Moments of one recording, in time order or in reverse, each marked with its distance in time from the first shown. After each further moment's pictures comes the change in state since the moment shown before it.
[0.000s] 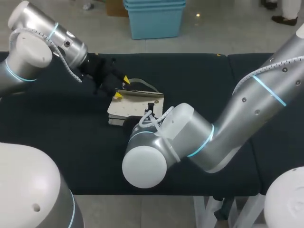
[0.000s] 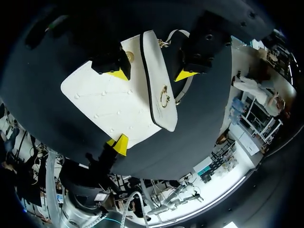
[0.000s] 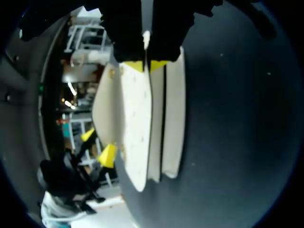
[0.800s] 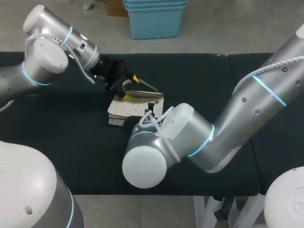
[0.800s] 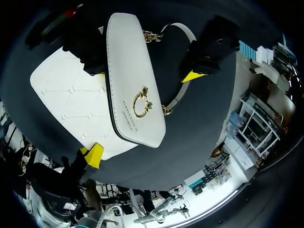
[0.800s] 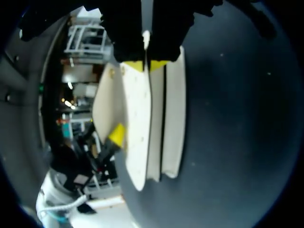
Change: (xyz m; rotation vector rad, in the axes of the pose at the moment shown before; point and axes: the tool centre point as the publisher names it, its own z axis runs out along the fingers) left arm -0.026 0.017 0.036 -0.069 -0.027 -0.108; right arm 0.000 0.000 0.000 0.000 0.000 0.000
